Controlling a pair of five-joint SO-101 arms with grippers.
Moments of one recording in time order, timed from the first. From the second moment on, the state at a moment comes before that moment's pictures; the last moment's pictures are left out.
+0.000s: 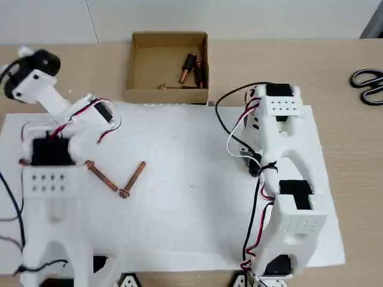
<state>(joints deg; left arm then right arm) -5.5 -26.6 14.8 76.2 47.0 -2.6 22.2 -10.9 97.2 -17.5</state>
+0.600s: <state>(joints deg) -11.1 -10.4 14.8 81.8 52.3 -1.4 22.2 -10.9 97.4 -15.9</state>
